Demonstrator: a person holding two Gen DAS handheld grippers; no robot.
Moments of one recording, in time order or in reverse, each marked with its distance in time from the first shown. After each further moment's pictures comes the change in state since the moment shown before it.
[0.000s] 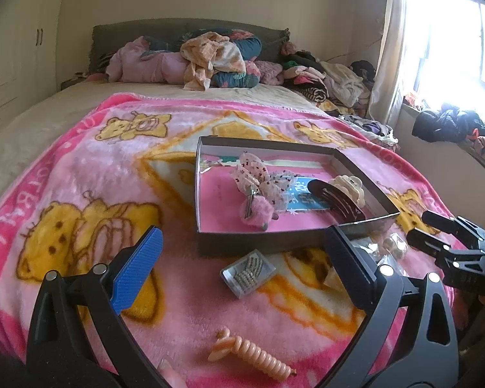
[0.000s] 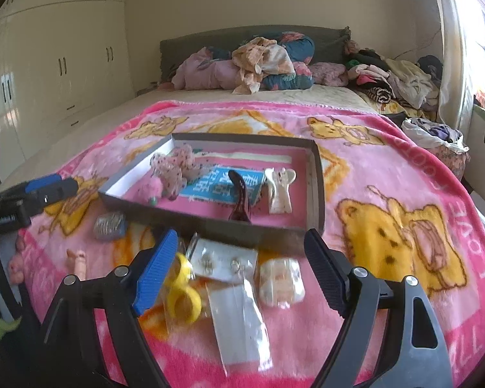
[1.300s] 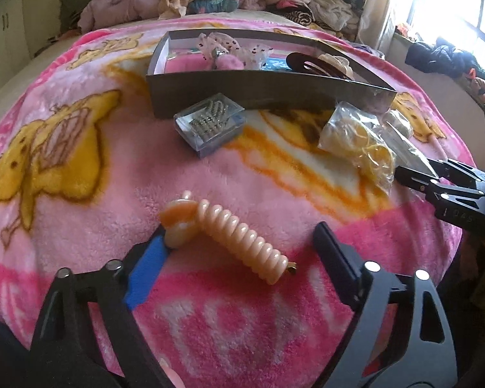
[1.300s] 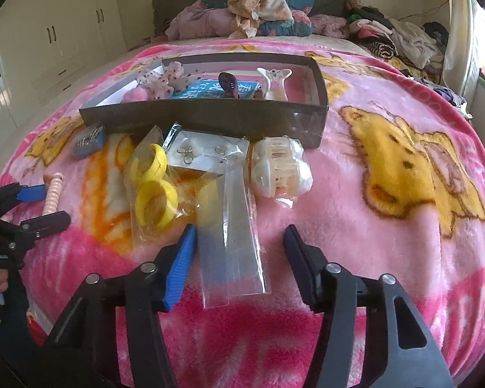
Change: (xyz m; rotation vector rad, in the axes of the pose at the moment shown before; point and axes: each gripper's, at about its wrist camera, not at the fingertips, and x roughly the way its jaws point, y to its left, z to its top) left arm 0.027 -0.023 -0.084 0.086 0.320 -0.034; right arm 0.028 -0.010 -0.065 0.015 0.214 -0.002
